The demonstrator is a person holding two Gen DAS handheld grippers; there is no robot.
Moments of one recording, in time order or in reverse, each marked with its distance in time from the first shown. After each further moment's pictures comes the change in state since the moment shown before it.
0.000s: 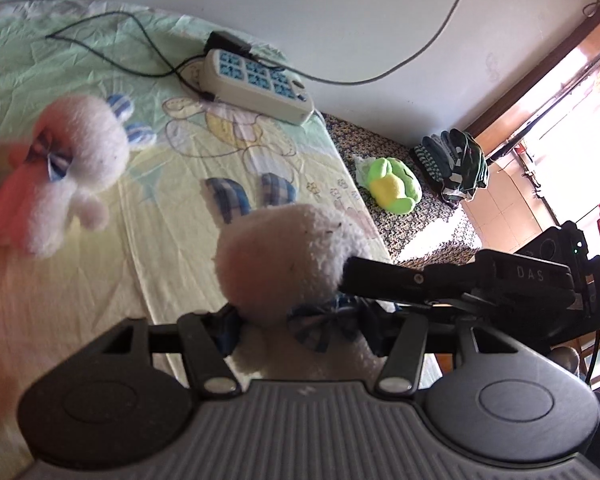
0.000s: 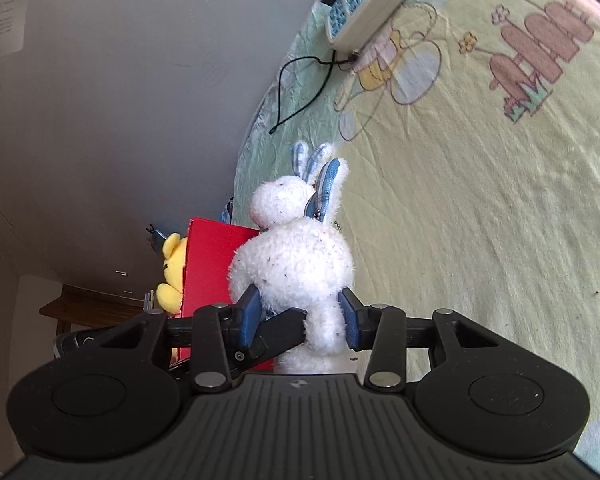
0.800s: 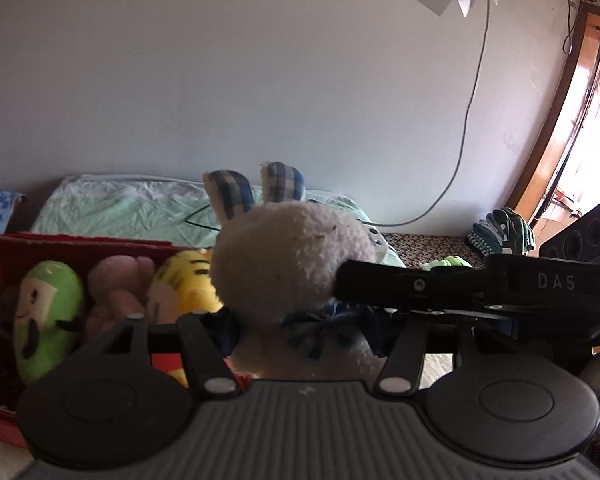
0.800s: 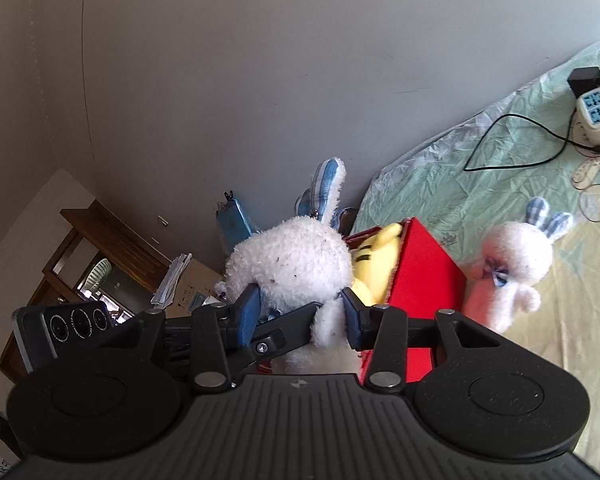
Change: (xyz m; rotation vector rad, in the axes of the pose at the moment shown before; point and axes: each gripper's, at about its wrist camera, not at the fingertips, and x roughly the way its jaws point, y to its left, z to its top) left arm -0.212 0.060 0.008 0.144 -0.336 0.252; right arm 0.107 0.196 -0.084 -0.453 -0.079 0.113
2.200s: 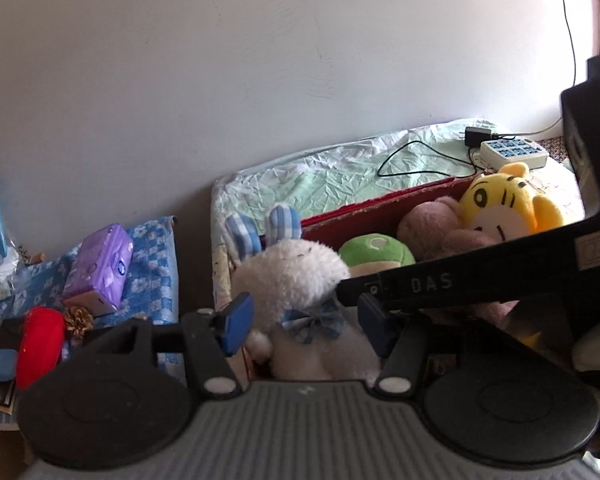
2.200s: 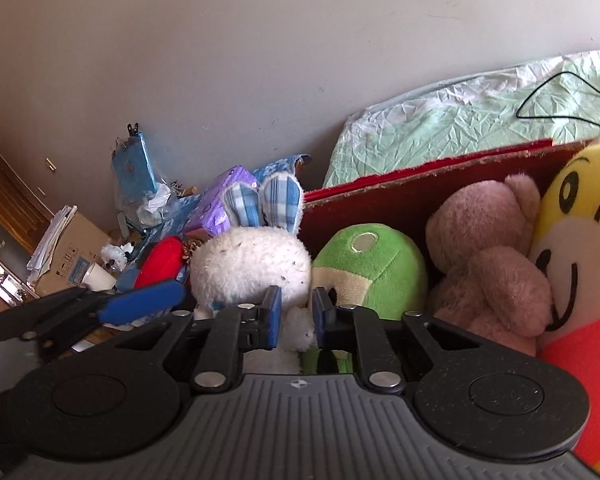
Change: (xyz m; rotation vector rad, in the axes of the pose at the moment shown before) left arm -0.029 0.179 0.004 0.320 0.129 0.288; right arm 0.251 0.065 -0.047 -0.081 0.094 -0.360
